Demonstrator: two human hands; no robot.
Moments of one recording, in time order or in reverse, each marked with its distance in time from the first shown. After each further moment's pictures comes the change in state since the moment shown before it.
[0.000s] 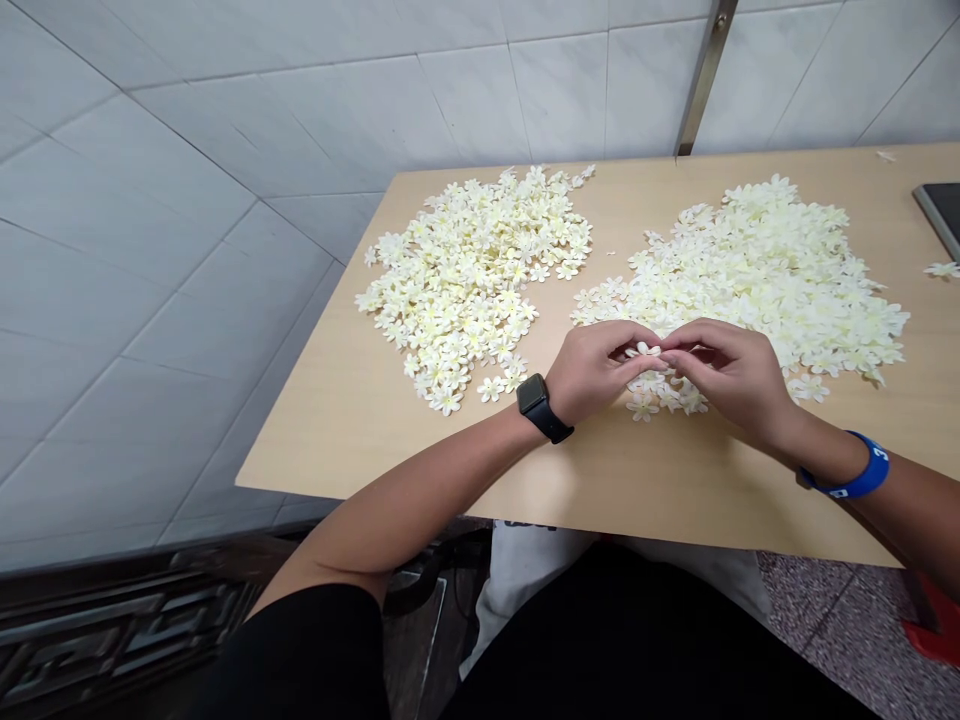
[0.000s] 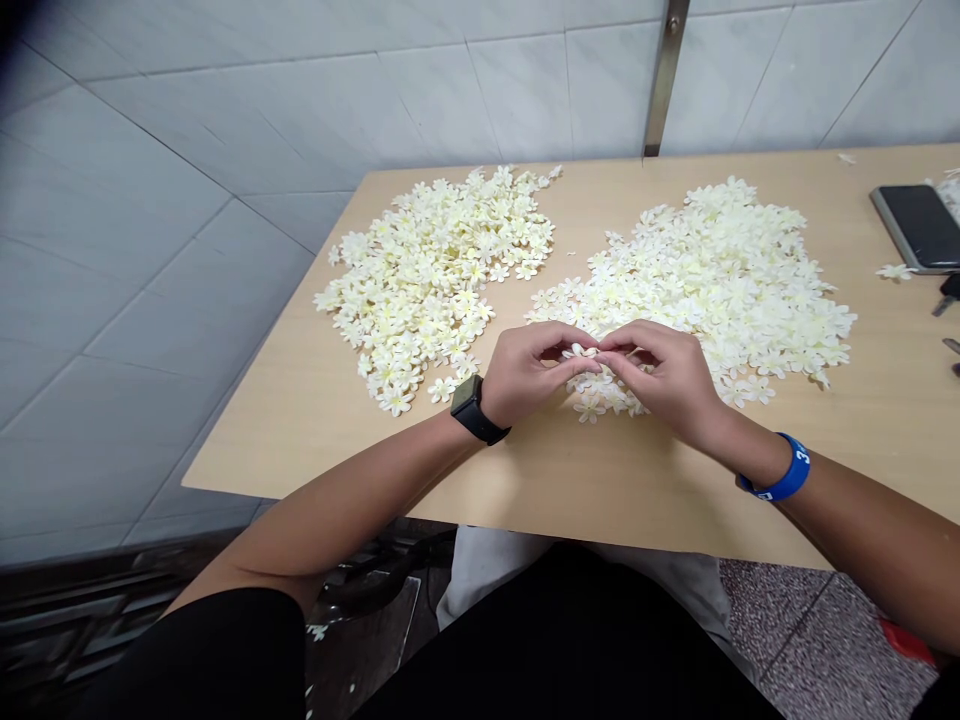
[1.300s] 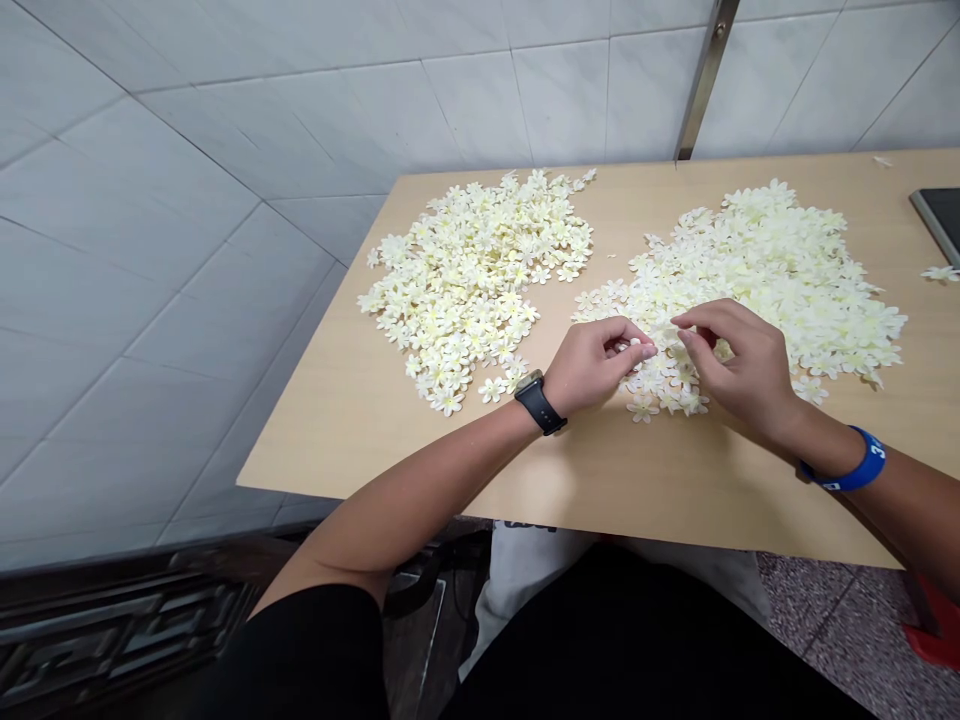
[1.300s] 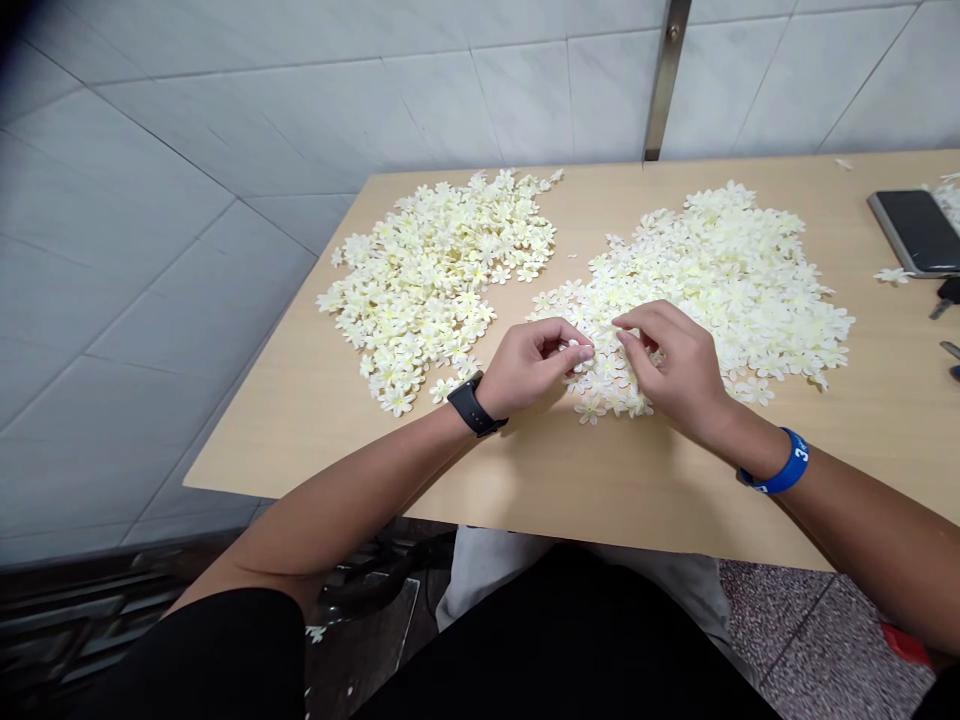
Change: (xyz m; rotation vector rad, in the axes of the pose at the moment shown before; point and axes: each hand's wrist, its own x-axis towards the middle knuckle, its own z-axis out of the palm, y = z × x) left_hand 0.004 -0.001 -0.003 -0.293 -0.085 -0.358; right_hand 0.006 0.010 -0.004 -0.287 0.119 -0.204
